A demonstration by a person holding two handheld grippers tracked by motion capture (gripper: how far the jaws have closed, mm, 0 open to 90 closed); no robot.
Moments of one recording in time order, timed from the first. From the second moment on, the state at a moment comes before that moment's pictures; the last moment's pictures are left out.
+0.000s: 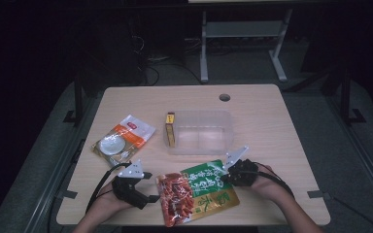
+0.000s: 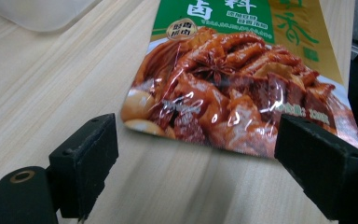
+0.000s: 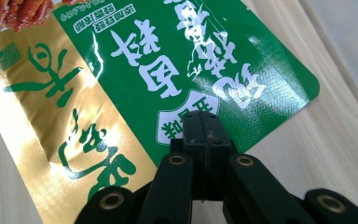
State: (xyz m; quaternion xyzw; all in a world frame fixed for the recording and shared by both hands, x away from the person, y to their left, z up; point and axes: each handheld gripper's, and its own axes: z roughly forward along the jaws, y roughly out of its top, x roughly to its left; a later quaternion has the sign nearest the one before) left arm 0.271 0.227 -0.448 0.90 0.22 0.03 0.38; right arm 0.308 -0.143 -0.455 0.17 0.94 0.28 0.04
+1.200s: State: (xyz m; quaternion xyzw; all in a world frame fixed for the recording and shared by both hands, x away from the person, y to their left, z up) left arm 0.286 0.199 -0.440 0.90 0.20 0.03 0.39; right arm 0.295 -0.217 -0.444 0.35 0.86 0.36 0.12
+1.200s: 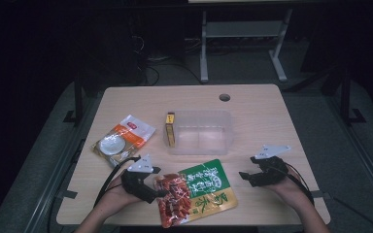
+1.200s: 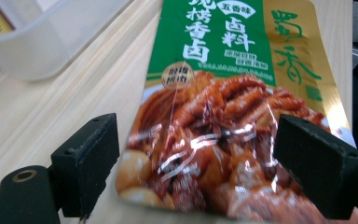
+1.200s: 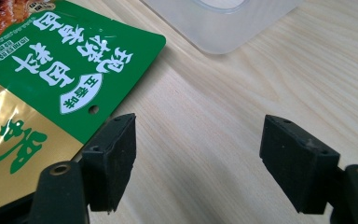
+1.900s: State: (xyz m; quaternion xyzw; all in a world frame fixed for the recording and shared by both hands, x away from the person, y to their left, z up) left arm 0.307 0.155 -0.460 0.92 0.17 0.00 0.35; right arm 0.297 -0.218 -0.448 0.34 0.86 0.35 0.13
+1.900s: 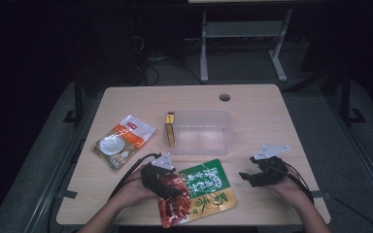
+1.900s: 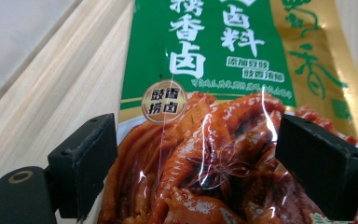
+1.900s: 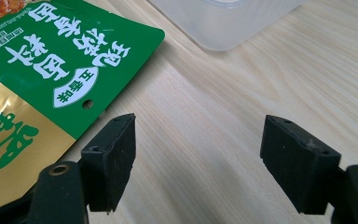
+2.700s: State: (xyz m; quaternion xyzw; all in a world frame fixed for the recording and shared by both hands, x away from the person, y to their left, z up) left arm 0.304 0.154 -0.463 0.93 0.15 0.02 0.34; right arm 0.297 -0.216 -0.449 0.33 0.87 0.35 0.12
